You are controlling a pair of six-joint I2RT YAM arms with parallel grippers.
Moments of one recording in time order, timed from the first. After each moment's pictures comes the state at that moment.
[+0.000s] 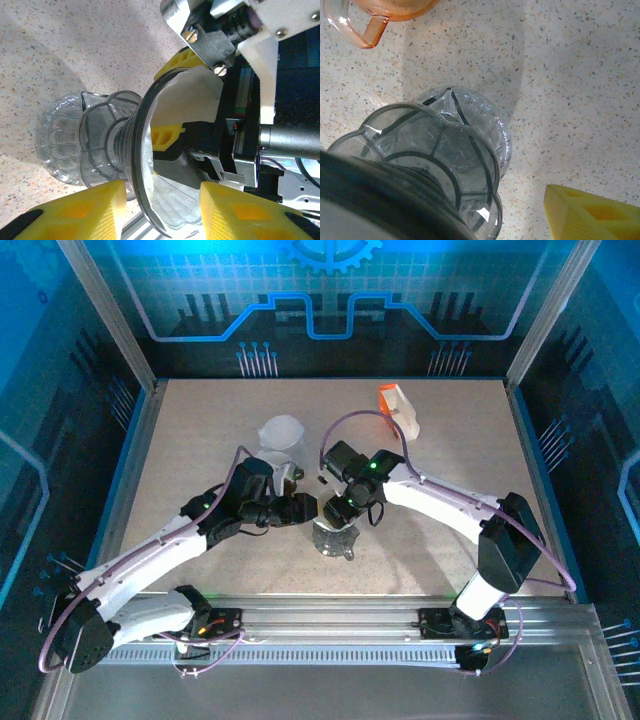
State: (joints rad) left arm -0.65 1.09 0.81 -0.39 0.40 -0.82; right arm 0.82 1.64 1.32 -0.95 0.00 0.14
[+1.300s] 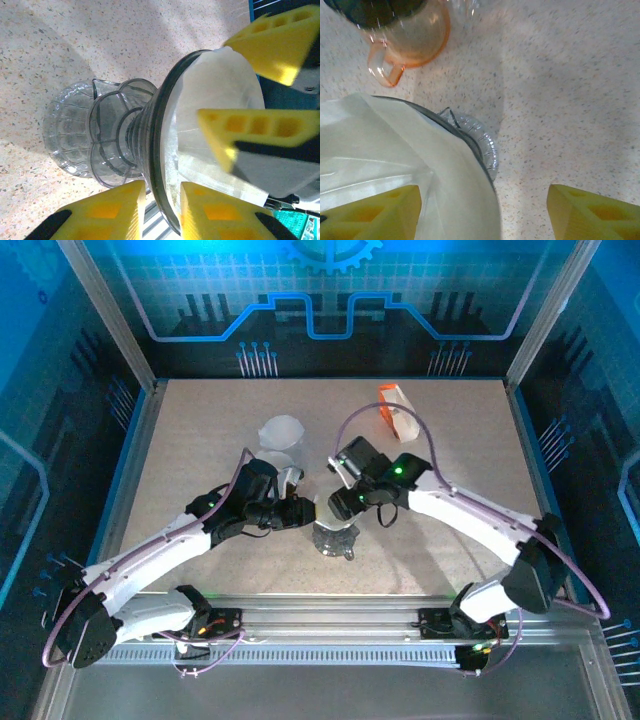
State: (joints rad) left arm -0.66 1.12 0.80 -0.42 0.40 -0.82; right arm 0.80 1.45 1.26 -0.88 0.05 0.18
